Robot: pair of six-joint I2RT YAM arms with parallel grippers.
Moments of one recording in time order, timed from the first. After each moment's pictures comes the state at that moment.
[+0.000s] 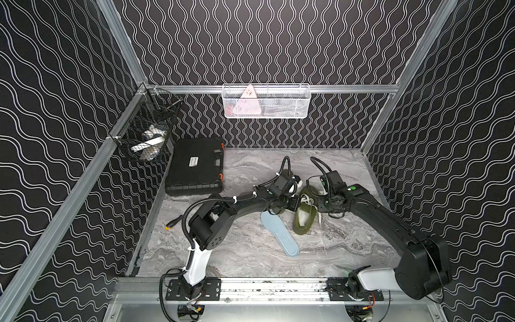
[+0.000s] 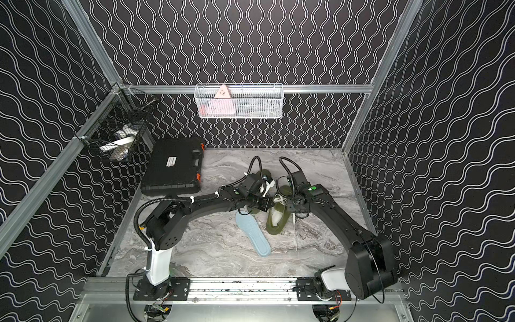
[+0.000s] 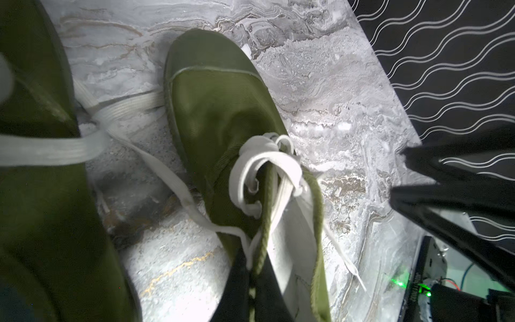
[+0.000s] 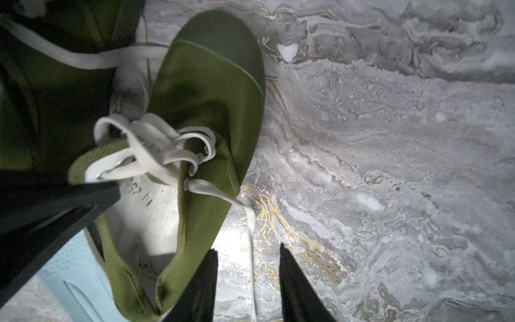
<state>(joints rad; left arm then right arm) -0.74 2.03 1.41 -0.16 0.33 -0.42 0.39 1.36 1.05 -0.86 0.18 0.32</state>
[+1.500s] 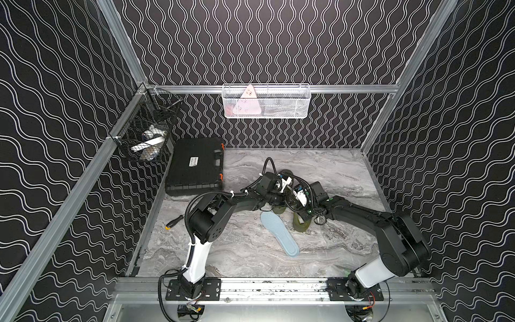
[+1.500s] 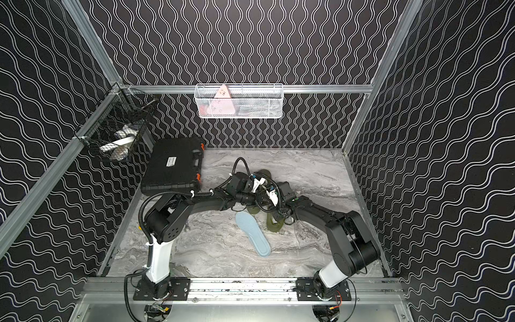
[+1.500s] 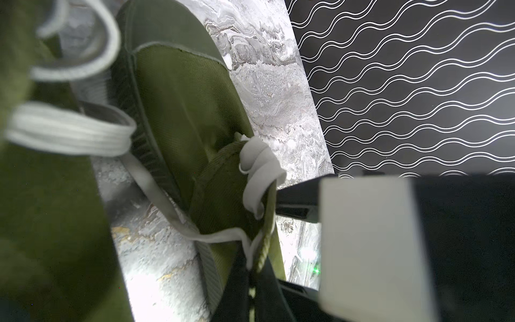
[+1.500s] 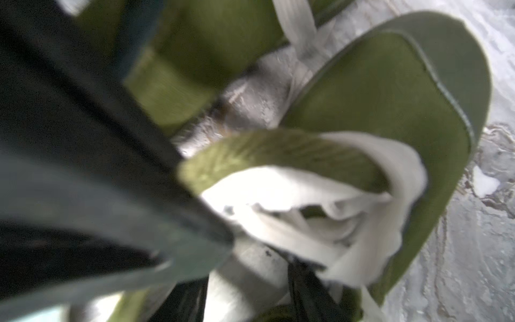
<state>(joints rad) -0.61 2.07 1.26 0.21 0.68 -0.69 0.48 1.58 0.84 -0.32 0.03 -0.11</state>
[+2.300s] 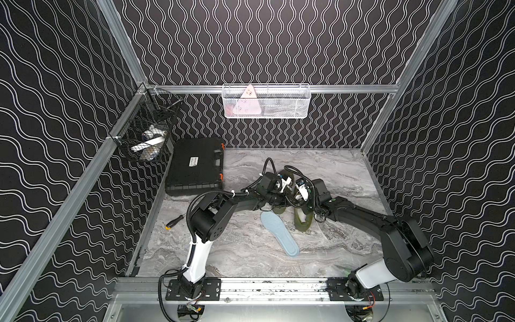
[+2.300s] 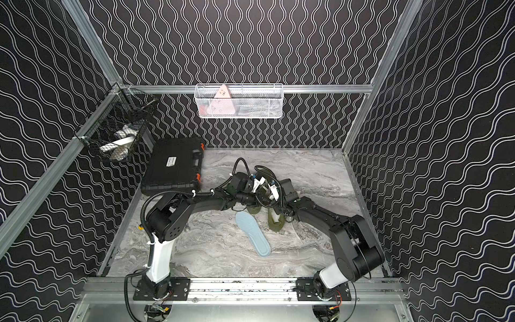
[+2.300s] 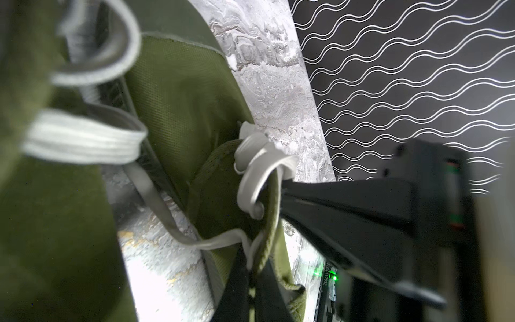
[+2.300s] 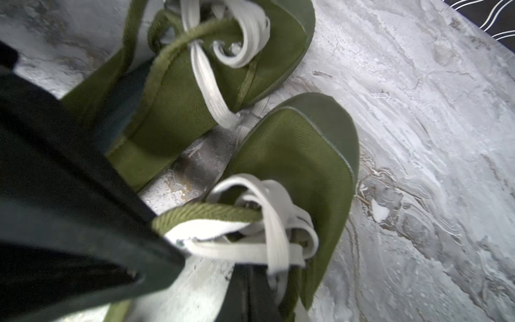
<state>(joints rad) -0.60 2.08 1.27 0.20 0.68 -0.70 0.48 1.52 0.85 -0.22 0.14 -0.16</state>
